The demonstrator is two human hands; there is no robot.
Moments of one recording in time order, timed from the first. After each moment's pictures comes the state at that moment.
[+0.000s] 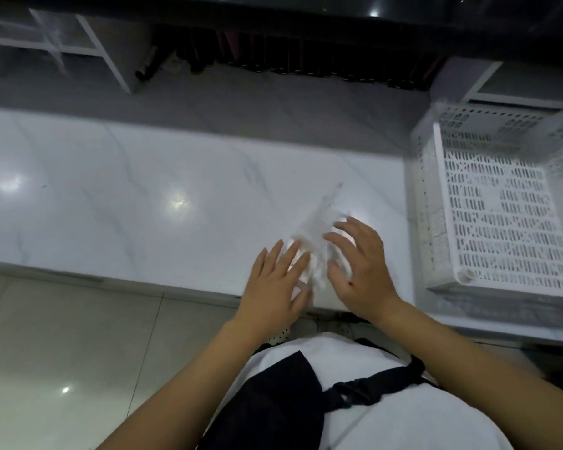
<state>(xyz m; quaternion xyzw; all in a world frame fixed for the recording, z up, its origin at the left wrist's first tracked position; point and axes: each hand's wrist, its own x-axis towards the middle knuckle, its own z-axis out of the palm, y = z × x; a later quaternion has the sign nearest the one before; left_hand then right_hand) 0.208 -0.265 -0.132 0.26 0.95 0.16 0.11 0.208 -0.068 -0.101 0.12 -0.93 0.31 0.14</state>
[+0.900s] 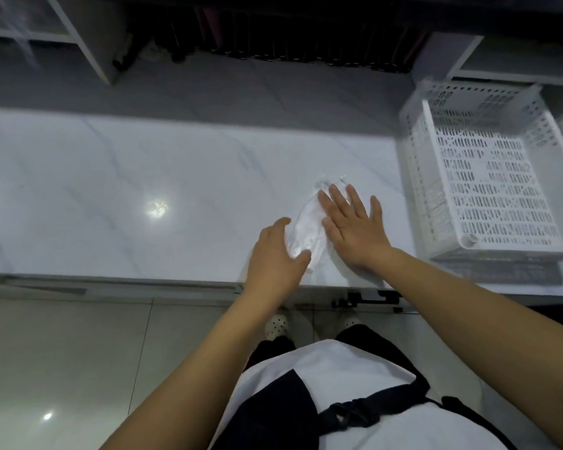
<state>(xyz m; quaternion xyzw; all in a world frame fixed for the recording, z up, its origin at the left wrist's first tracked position) 0.192 -0.269 -0.085 0.02 0.87 0.45 0.20 0.170 -0.064 -0.139 0.02 -0.99 0.06 -0.13</state>
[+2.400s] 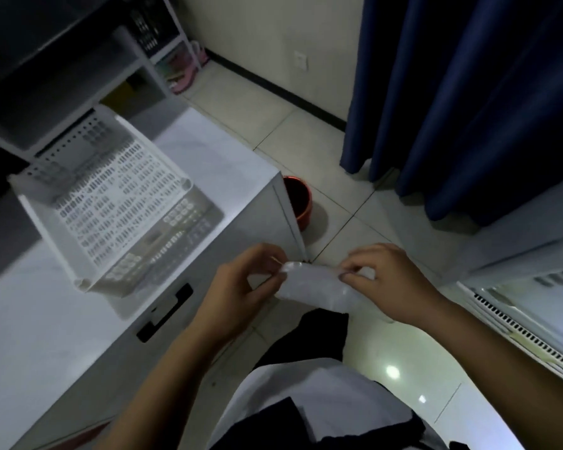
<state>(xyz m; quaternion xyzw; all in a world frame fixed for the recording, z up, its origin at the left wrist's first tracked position) 0.435 0.103 -0.031 0.51 0.72 0.36 0.29 0.647 0.249 -0.072 -0.32 -0.83 0.44 0.11</state>
